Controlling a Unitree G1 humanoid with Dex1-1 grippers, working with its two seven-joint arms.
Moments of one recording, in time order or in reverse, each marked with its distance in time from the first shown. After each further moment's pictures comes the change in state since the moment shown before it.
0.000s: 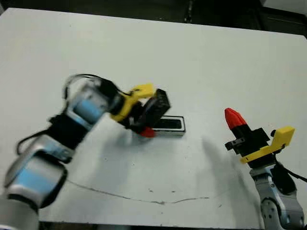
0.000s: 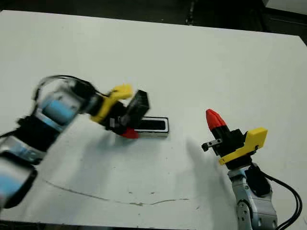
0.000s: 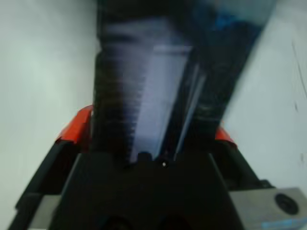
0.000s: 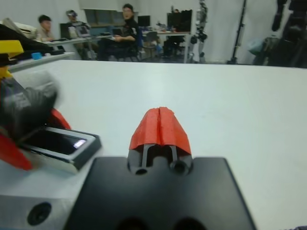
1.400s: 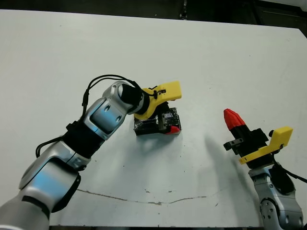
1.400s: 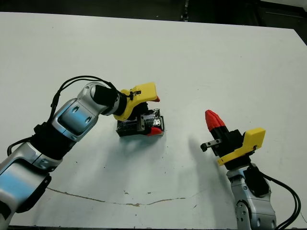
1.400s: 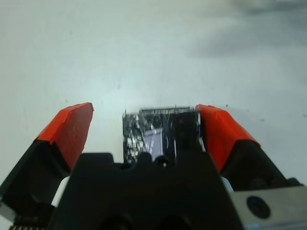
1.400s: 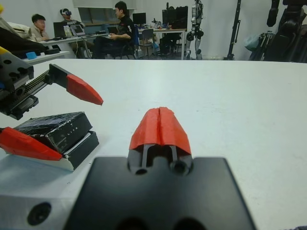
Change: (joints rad) left arm 0.032 -0.066 0.004 -0.076 0.022 -0.191 0.273; right arm 0.001 0.000 0.006 -0.005 -0.001 0.000 -0.009
